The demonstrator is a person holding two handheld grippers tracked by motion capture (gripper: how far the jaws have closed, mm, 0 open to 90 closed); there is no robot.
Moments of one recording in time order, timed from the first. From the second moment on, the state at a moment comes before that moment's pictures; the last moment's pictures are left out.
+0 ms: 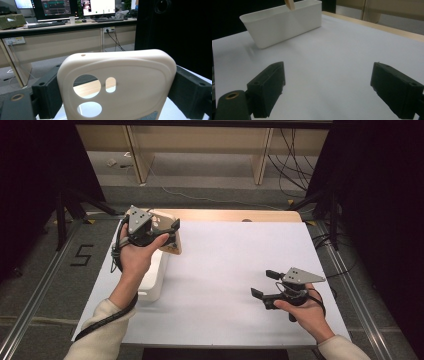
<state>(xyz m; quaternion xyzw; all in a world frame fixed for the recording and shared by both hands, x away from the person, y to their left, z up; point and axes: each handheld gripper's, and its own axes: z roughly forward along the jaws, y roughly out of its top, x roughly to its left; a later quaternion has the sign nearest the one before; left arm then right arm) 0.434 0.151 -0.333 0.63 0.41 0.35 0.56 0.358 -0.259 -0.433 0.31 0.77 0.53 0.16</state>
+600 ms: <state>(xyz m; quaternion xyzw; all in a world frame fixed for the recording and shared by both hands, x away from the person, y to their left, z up) 0.436 0.158 -0.332 0.63 0.42 0.36 0.55 0.358 -0.259 -0.433 0.31 0.77 0.53 0.16</state>
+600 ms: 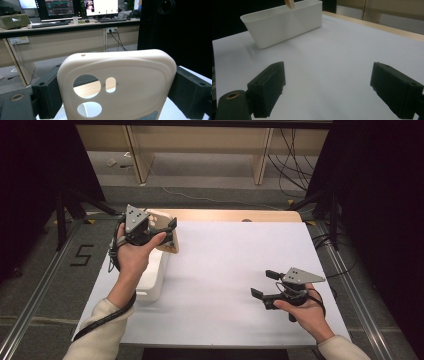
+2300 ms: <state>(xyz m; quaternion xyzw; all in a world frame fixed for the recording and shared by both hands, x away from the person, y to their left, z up) 0.441 0.177 -0.333 0.62 0.44 0.37 0.54 0.358 -0.259 -0.434 0.31 0.77 0.53 0.16</state>
